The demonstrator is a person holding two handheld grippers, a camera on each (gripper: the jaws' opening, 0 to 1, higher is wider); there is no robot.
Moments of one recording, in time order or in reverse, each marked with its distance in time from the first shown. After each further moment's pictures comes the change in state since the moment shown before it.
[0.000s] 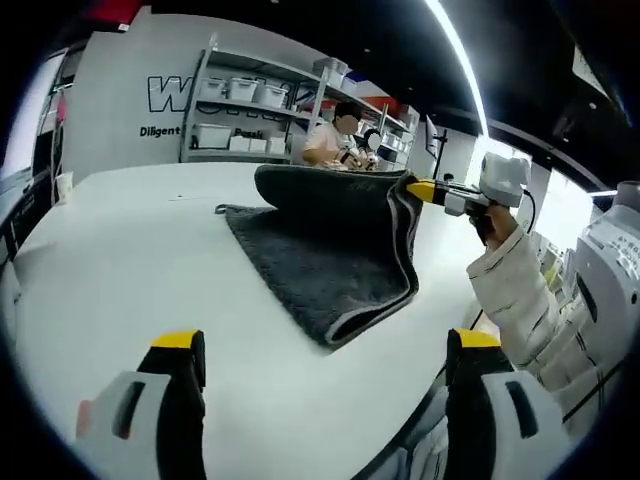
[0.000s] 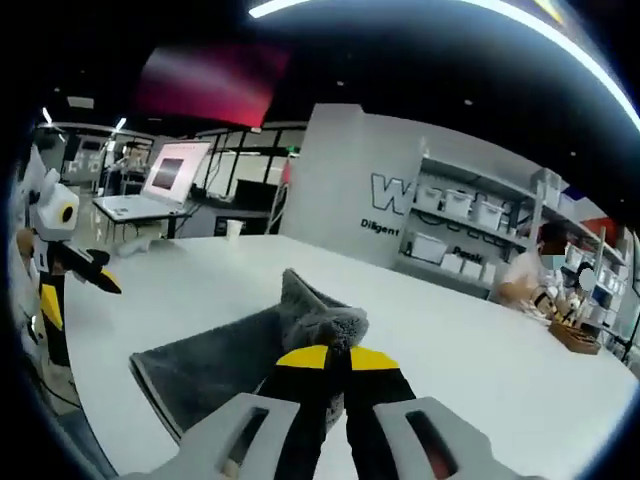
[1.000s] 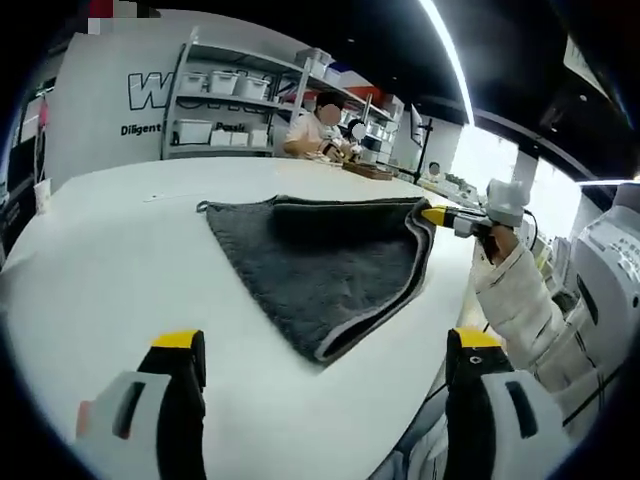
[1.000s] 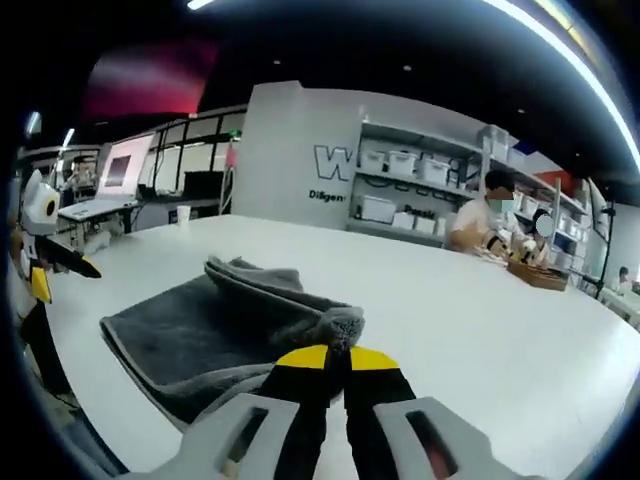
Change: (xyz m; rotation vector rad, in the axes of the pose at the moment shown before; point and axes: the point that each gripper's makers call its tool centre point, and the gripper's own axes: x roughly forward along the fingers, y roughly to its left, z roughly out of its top) left arm 0.026 -0.018 0.003 0.035 0.044 -0.065; right arm -0.055 -0.058 -0.082 0.153 0.118 -0.174
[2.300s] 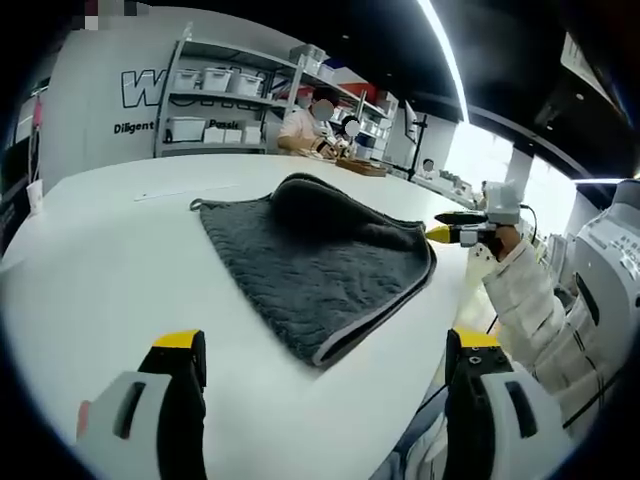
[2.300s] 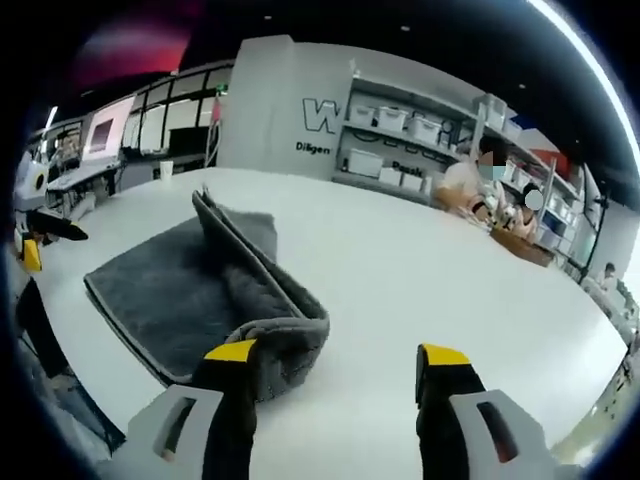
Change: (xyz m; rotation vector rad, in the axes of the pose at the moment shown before) left arm 0.007 -0.006 -0.003 0.004 0.013 -0.022; right arm -0.023 -0.030 -0.029 -0.065 0.220 -0.036
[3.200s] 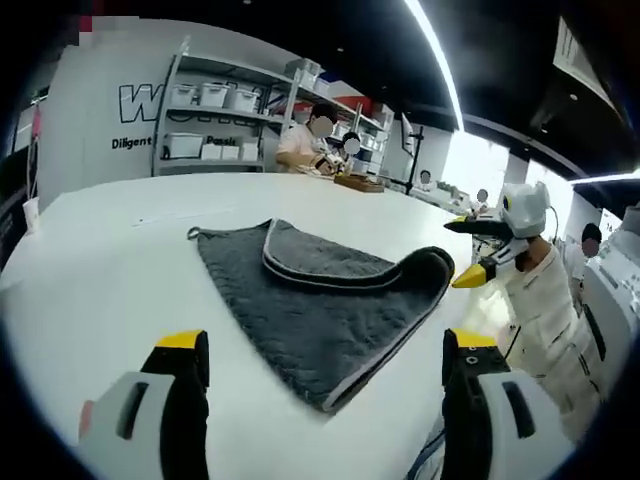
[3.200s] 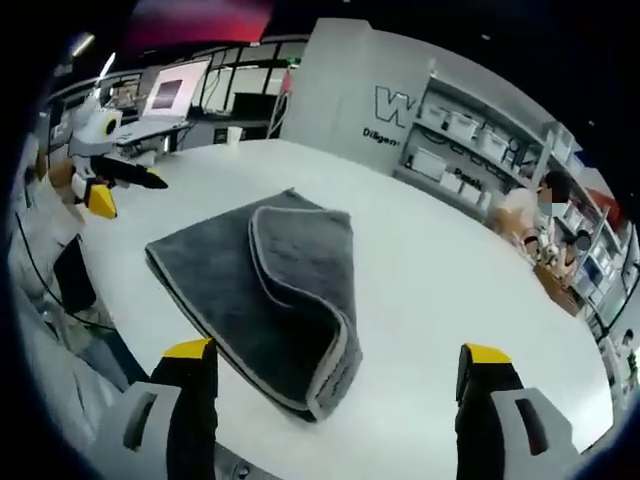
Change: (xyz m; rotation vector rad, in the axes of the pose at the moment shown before) left arm 0.024 0.006 0.048 0.014 -0.093 -0.025; right arm -0.020 0.064 0.011 -0.201 0.083 0.185
